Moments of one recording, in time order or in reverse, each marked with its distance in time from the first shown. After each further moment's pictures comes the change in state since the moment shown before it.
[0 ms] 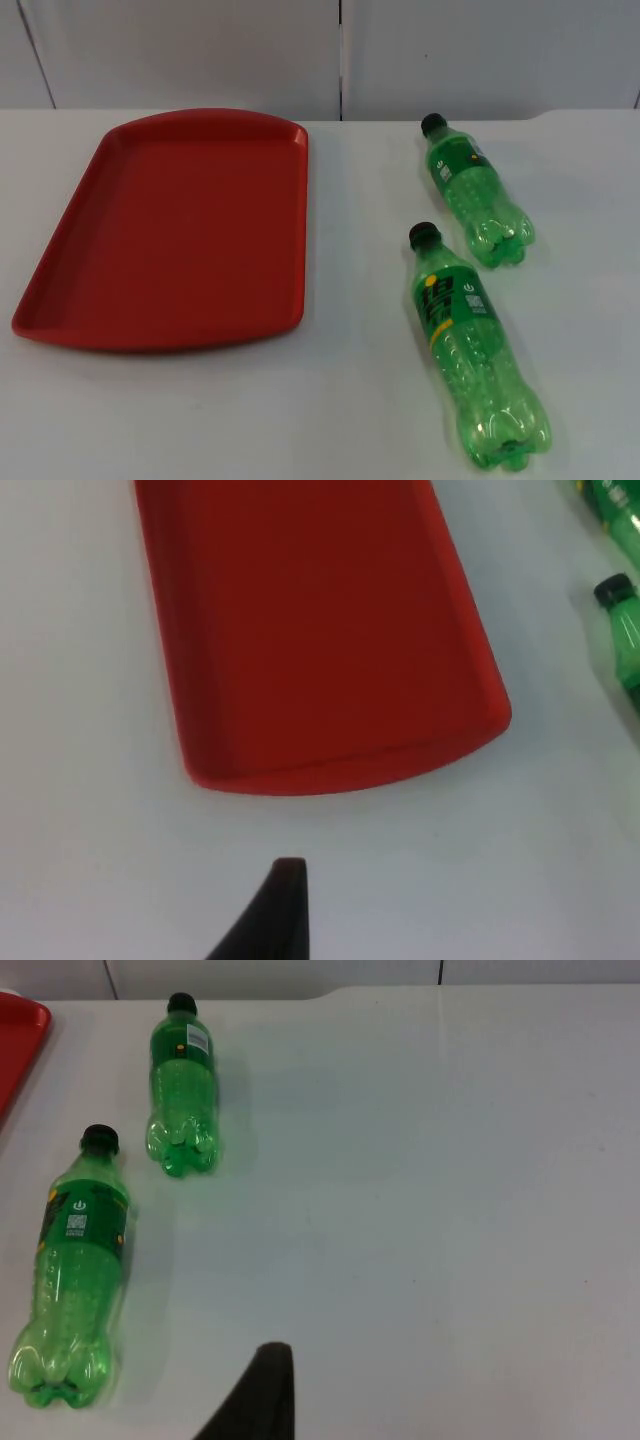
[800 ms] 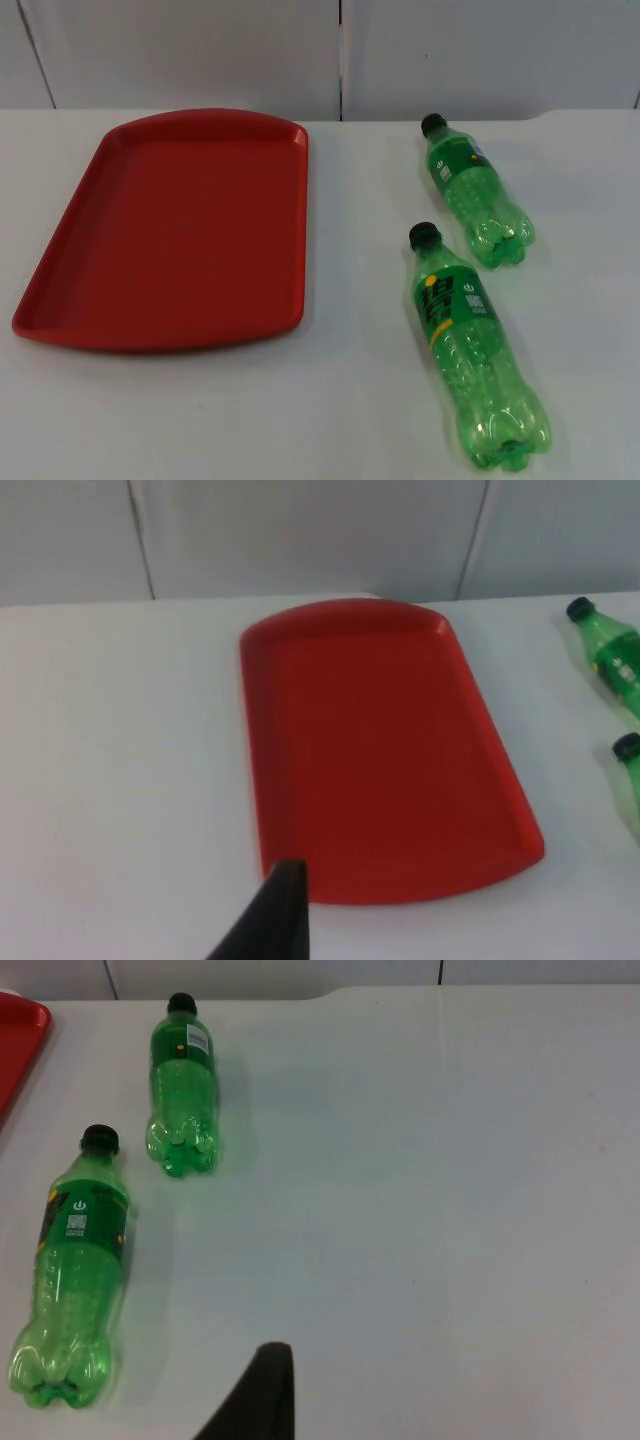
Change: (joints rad) right arm 0.000 0.000 0.000 0.000 0.000 0.000; left arm 0.000 -0.352 0.000 0.106 0.005 -0.102
